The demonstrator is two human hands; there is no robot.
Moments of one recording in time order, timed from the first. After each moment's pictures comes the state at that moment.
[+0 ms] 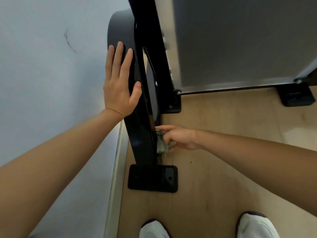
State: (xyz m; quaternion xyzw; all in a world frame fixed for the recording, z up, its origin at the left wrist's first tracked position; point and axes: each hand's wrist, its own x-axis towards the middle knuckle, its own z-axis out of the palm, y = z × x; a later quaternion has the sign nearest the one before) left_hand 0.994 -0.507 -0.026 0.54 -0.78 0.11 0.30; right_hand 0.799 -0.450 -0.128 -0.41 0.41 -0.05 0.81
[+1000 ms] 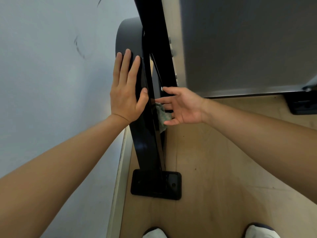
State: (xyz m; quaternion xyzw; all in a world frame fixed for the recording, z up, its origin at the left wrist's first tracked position) left_hand 0.998 -0.509 -0.032 0.54 -0.78 0.11 0.30; right_hand 0.791 -0.533 -0.067 -0.29 0.34 -0.14 0.88
